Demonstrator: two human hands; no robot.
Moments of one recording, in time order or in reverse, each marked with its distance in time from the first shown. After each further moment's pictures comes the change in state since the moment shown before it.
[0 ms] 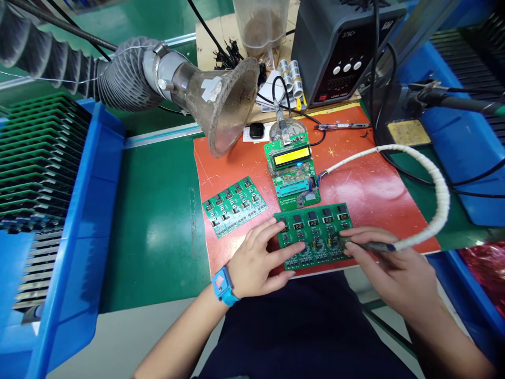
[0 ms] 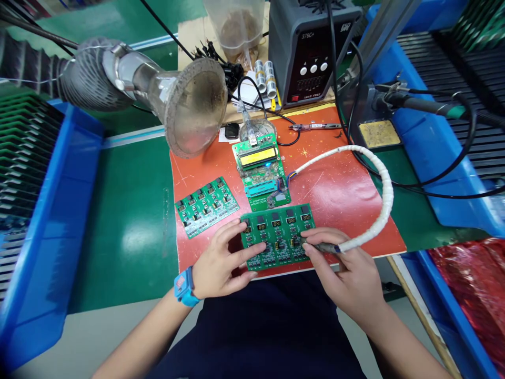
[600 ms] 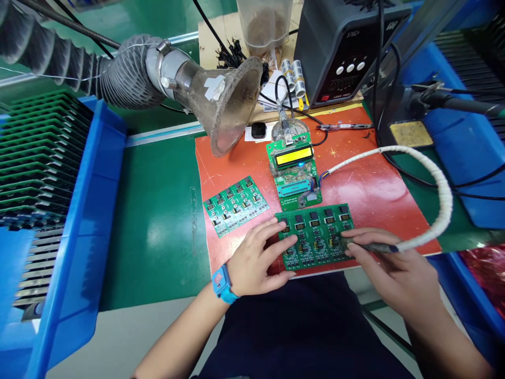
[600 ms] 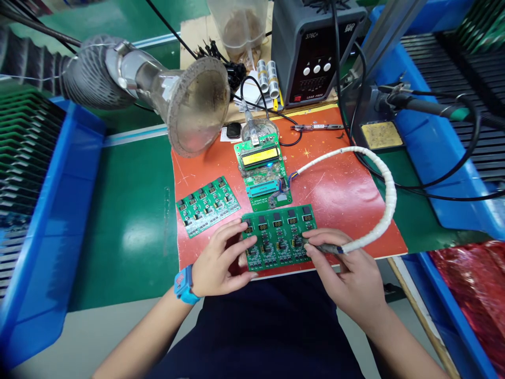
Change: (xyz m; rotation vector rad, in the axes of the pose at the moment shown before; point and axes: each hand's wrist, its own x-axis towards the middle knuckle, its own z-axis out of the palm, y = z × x) left_hand -0.002 -0.003 0.002 -0.059 0.089 0.000; right_hand -0.002 0.002 0.001 0.019 -0.002 0.050
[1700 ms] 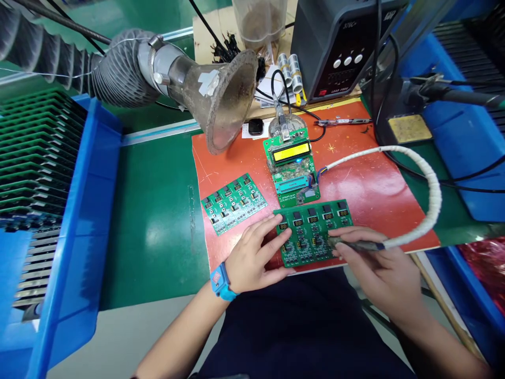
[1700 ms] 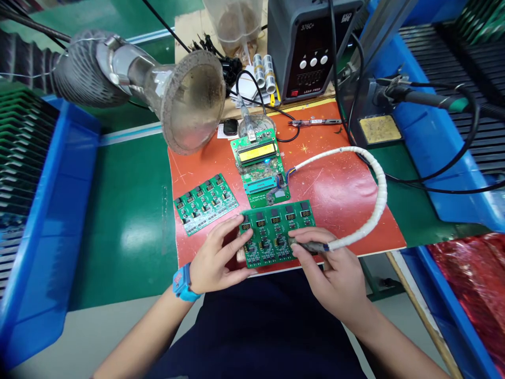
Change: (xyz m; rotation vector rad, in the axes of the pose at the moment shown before) left_hand 0.000 -0.001 -0.002 0.026 -0.007 -0.001; right_hand -0.004 -0.017 0.015 0.172 -0.010 0.052
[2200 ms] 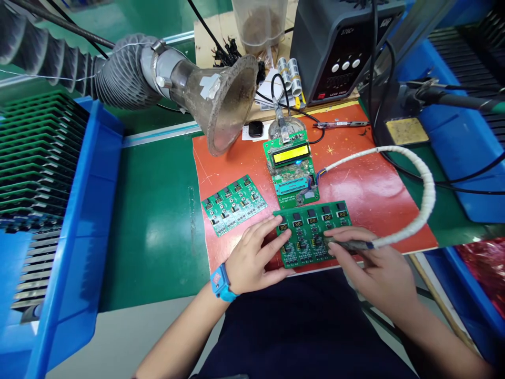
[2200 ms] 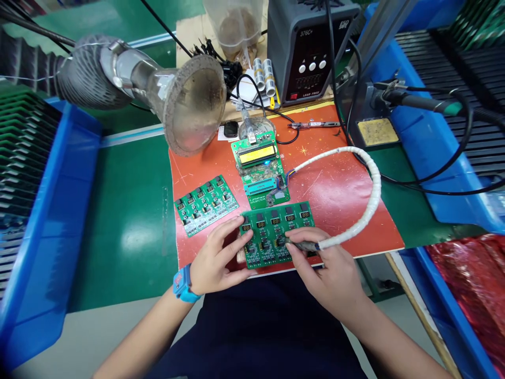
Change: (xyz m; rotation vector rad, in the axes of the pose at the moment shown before) left_hand 0.001 0.000 0.000 0.039 0.021 0.017; right_hand 0.009 -0.003 0.002 -0.225 -0.027 -0.110
